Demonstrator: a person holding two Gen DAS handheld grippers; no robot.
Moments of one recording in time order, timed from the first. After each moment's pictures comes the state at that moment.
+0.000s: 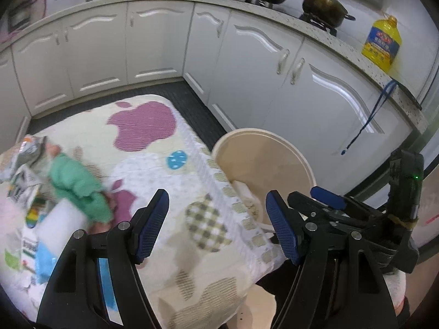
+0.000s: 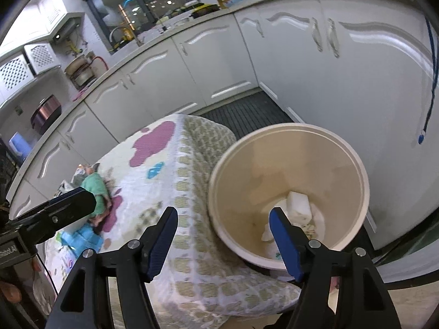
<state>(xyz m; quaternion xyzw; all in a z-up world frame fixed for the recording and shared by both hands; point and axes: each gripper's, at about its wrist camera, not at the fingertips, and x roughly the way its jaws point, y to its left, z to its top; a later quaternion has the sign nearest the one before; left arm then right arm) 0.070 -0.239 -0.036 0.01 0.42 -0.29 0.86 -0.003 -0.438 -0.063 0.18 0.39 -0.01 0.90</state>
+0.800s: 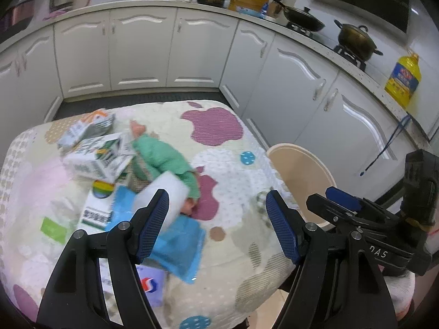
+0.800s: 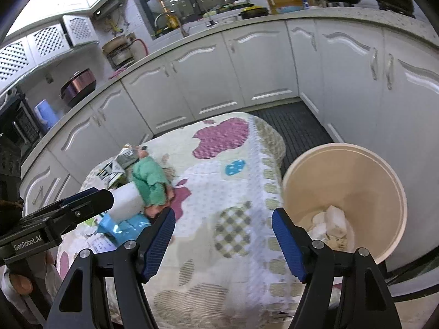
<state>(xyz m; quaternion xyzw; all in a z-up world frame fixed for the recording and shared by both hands) 0.060 -0.128 -0.029 -0.05 0.41 -0.22 0.88 0.012 -0.344 -0.037 0.13 0.38 0.07 0.91</state>
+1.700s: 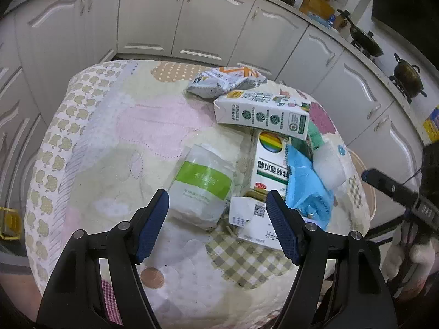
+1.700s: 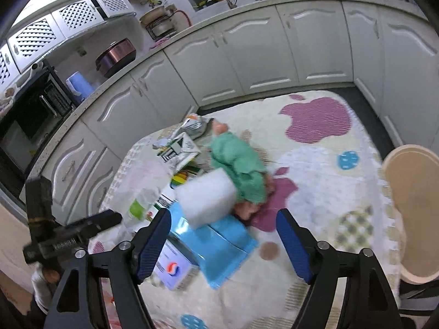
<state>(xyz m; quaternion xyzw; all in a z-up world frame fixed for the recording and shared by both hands) 0.060 0.054 -0.085 -0.11 0.46 -0.12 0.87 0.064 -0.233 -0.053 0.13 0.43 0.19 0.87</state>
